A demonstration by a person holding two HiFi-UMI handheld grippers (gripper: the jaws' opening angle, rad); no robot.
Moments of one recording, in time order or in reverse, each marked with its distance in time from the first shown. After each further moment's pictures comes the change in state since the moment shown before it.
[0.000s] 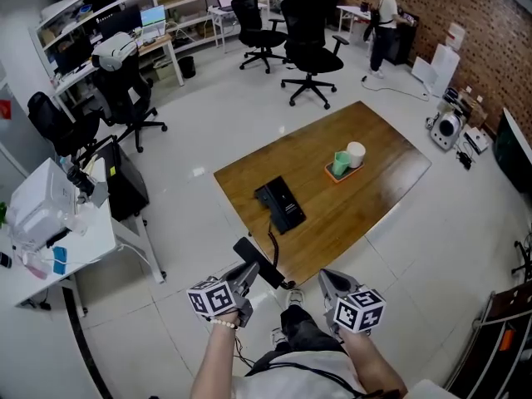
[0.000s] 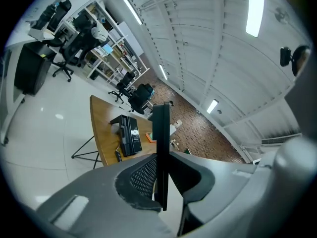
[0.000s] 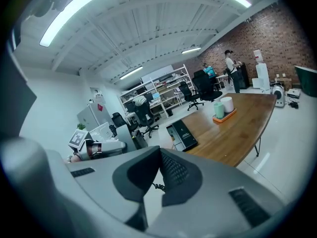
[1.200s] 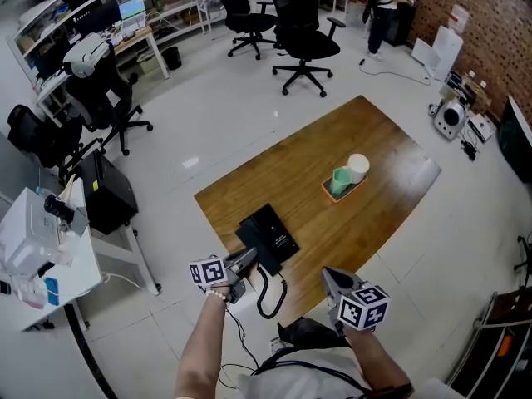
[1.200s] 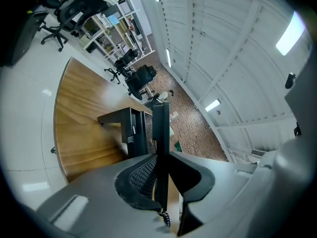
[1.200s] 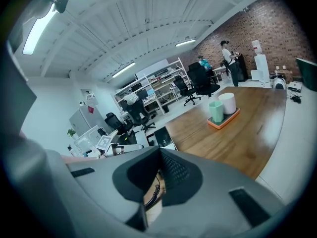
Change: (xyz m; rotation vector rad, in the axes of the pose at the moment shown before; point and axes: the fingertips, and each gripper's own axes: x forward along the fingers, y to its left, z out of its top) left arm 0.177 0.117 0.047 -0.119 0.162 -0.138; right arm 0.093 -0.099 0.058 0.056 0.062 -0.003
